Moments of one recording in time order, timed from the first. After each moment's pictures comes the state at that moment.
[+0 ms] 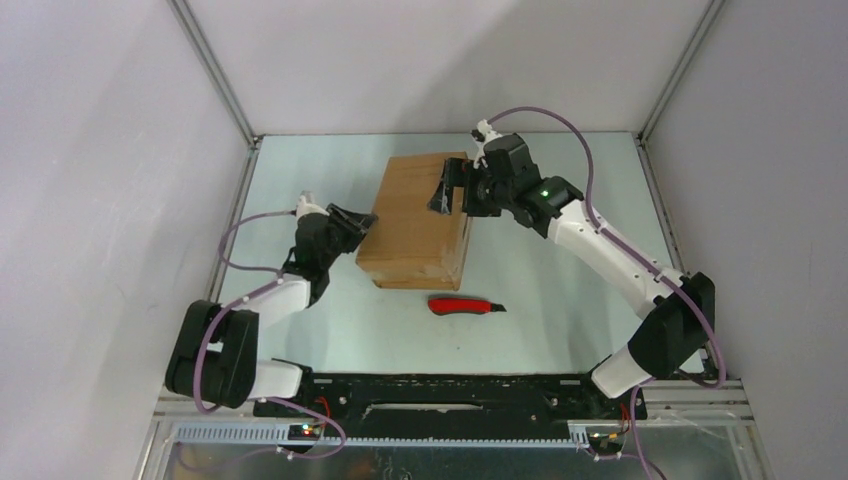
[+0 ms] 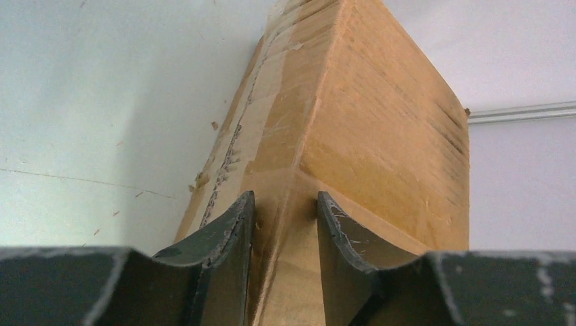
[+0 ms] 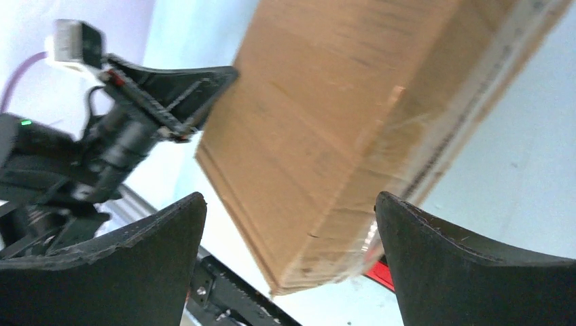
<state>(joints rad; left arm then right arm) -0.23 1.33 0.50 0.49 0.06 -1.06 0.63 1.55 1.45 -0.49 -0.19 0.60</state>
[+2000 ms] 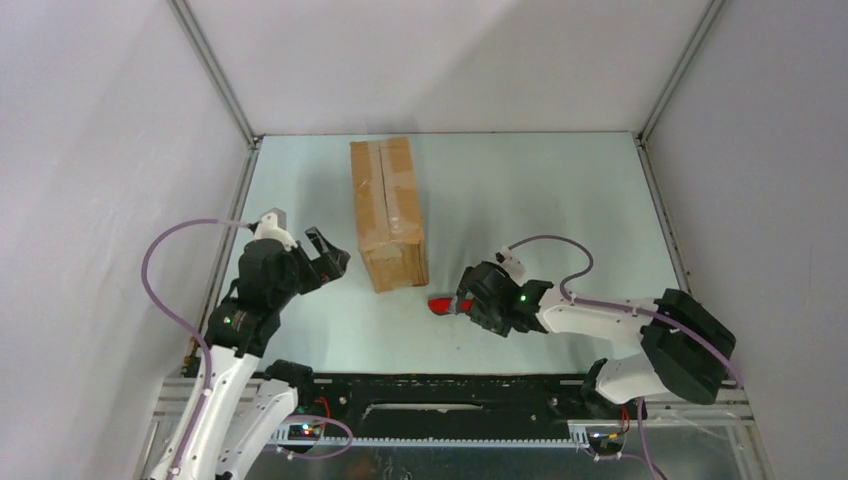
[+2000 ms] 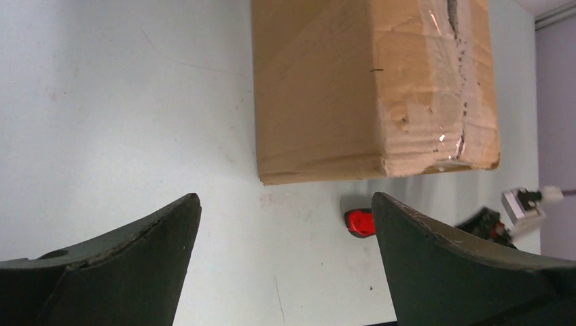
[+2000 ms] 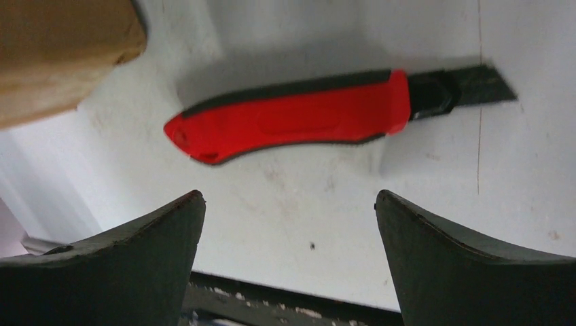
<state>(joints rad) -0.23 0.62 0.74 -0.65 -0.02 -0.60 0.98 1.36 0.69 -0.35 0.20 1.31</state>
